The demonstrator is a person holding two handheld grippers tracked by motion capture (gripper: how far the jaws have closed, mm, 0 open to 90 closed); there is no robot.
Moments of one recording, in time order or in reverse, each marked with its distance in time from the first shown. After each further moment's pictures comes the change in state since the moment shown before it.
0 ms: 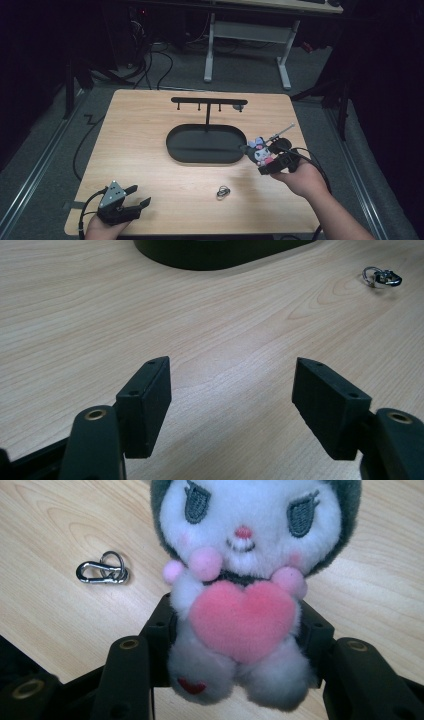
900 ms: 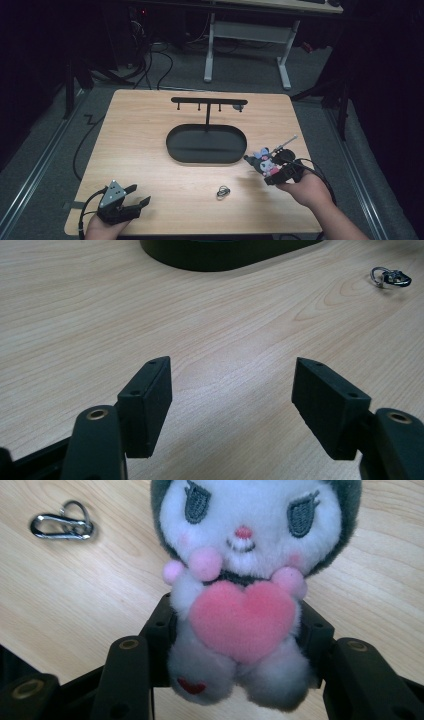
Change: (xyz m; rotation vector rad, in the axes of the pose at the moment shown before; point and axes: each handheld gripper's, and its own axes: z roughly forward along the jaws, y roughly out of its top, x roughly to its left) left arm 0.000 0.000 0.001 0.008 0.022 0.008; right arm -0.008 -0.030 0.020 0.054 -0.023 0.013
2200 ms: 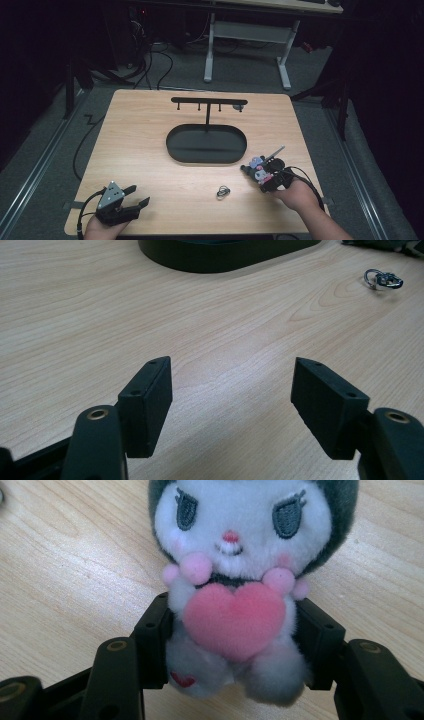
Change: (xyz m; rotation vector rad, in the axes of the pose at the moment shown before) left arm -0.001 0.000 -0.004 -0.013 -0.008 -0.006; right arm -0.001 -0.006 0.059 0.076 -0.056 0.009
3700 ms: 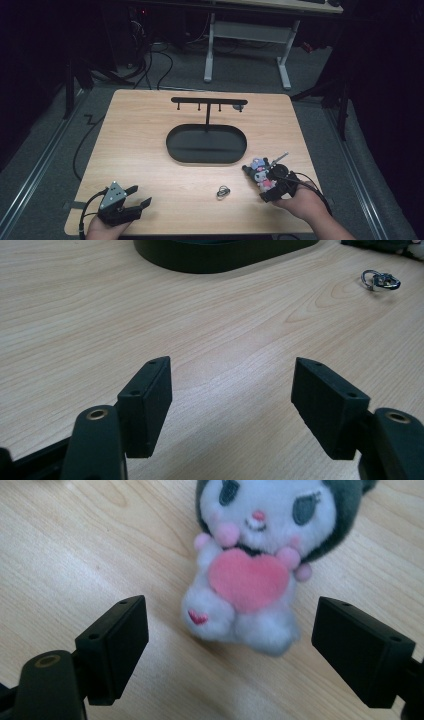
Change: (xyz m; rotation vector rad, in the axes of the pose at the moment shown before) left arm -0.004 0.000 0.002 0.000 -0.002 -0.003; right arm 0.017 -0.020 -0.021 -0.052 -0.034 -0.102
